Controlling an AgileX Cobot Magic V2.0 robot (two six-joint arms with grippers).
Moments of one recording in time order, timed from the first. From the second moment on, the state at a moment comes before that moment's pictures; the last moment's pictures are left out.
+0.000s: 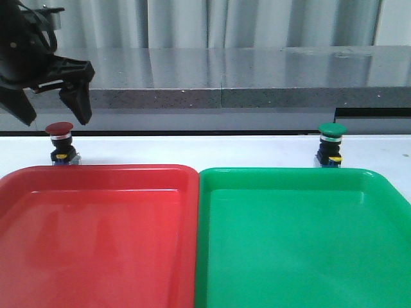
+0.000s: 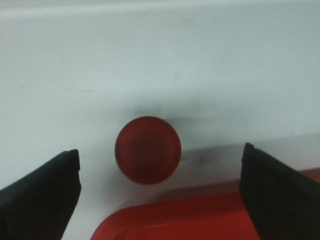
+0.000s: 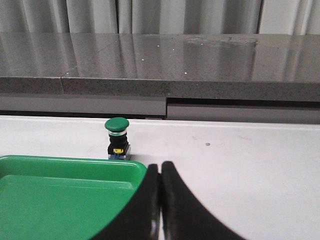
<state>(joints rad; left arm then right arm) -0.19 1.89 -1.42 -0.04 0.69 -0.06 0.01 -0.01 0.03 0.00 0.08 0.02</state>
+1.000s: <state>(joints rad) -0.19 1.98 -1.44 -0.04 0.63 -0.06 0.01 -0.01 0.03 0.00 0.08 0.02</state>
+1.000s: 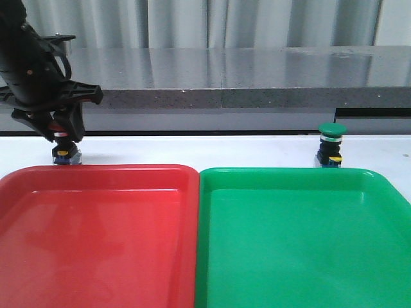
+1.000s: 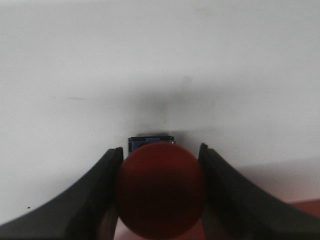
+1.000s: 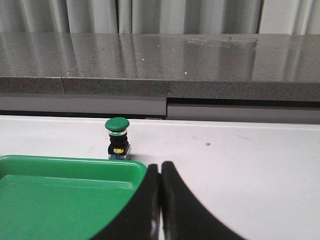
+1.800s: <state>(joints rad) -0.34 1.68 -1.27 -0.13 0.67 -0.15 0.01 -0.01 0.03 0.00 0.09 0.02</state>
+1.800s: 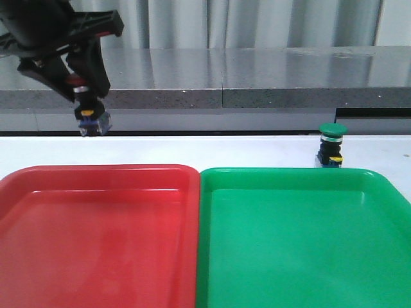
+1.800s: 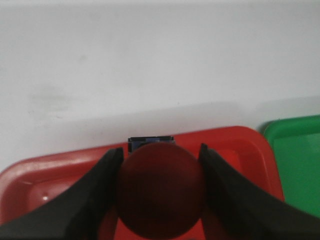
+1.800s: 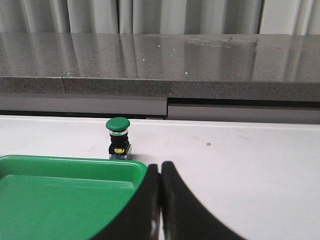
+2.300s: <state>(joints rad) -0.40 1.68 -1.08 -0.14 0.54 -0.21 0.01 -0.01 0.03 0.00 0.09 0.02</state>
